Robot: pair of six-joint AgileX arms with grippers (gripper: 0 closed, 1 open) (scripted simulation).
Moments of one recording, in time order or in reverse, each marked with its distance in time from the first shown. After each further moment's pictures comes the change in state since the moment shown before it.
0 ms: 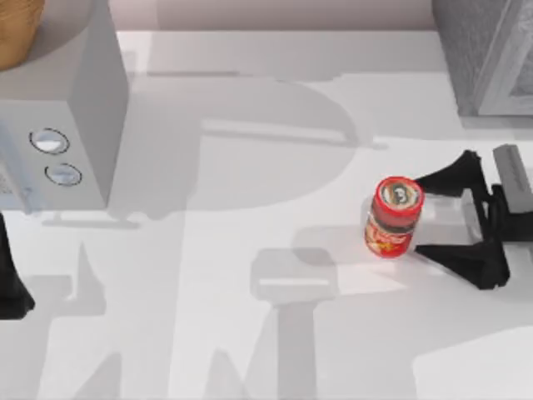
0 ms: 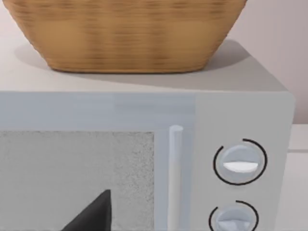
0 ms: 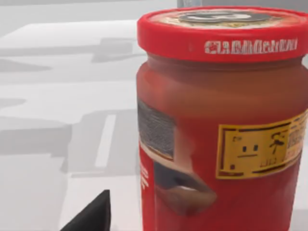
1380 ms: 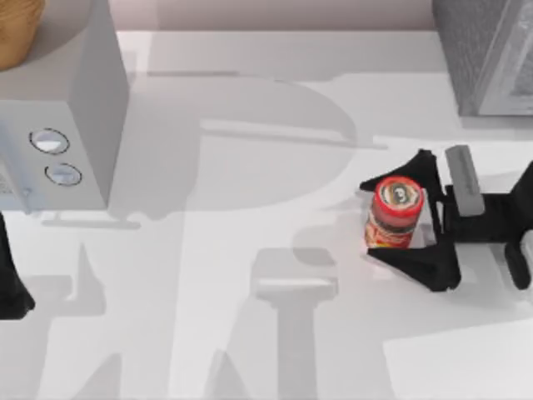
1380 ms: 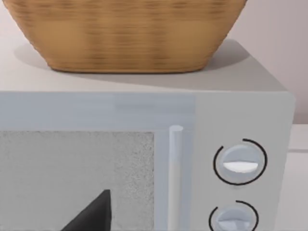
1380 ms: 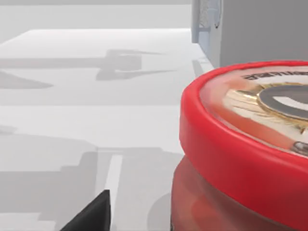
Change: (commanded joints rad) left arm 0.000 0.000 0.000 0.000 0.000 0.000; right arm 0.164 0.114 0.036 0.516 0.168 0.438
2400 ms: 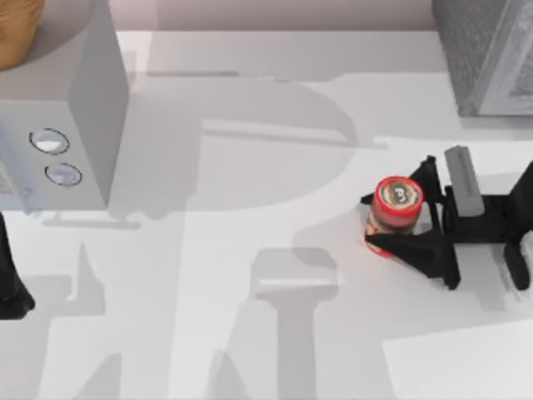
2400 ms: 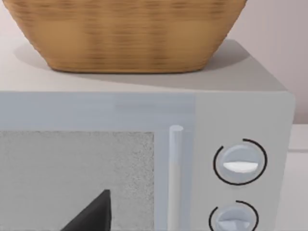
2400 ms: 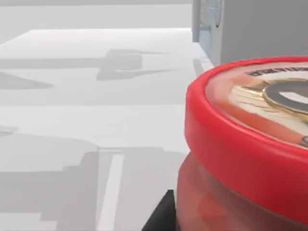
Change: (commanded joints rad) left arm 0.000 0.000 0.000 0.000 0.000 0.000; right arm 0.000 0.000 0.000 0.000 0.000 0.000
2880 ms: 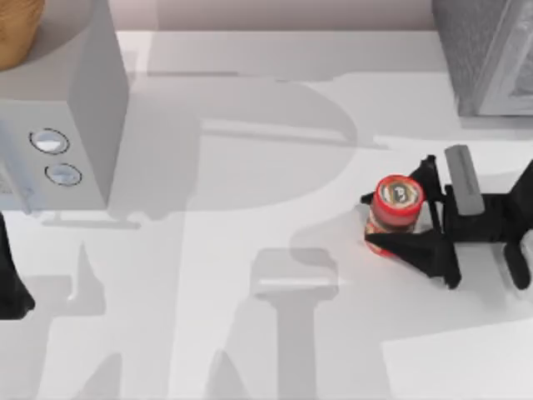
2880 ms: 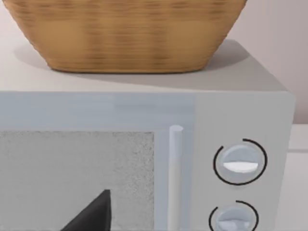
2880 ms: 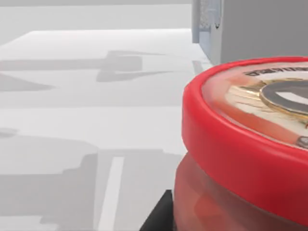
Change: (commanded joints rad) left arm 0.000 0.000 0.000 0.000 0.000 0.000; right arm -0.003 -0.009 -0.001 -0.007 0.001 0.001
